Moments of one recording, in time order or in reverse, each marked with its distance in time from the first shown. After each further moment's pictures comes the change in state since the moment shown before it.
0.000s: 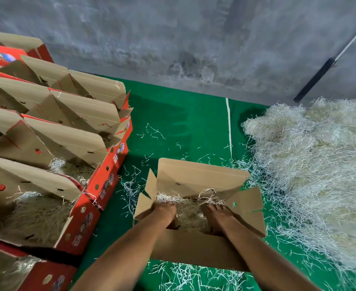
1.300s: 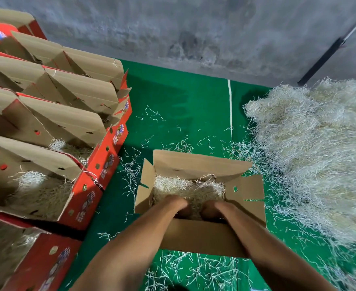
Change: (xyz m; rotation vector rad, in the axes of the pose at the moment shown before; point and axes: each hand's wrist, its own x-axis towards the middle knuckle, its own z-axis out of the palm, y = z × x) left_hand -0.011 0.043 0.019 -0.451 -0.180 -0.077; right_hand -0.007 -0.022 0.025 0.396 -0.249 0.035
